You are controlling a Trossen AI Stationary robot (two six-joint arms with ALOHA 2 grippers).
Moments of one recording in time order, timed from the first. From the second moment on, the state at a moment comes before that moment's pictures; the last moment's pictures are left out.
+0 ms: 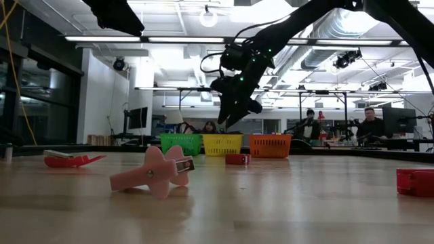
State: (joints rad) left arm 0.22 0.80 0.97 -0.64 -0.31 -0.03; right arm -0.56 2.07 1.65 -0.57 -0.13 0.18
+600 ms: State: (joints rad) left arm 0.22 0.80 0.97 -0.64 -0.26 0.00; right arm -0.53 1.86 1.65 -0.91 -0.22 0.04
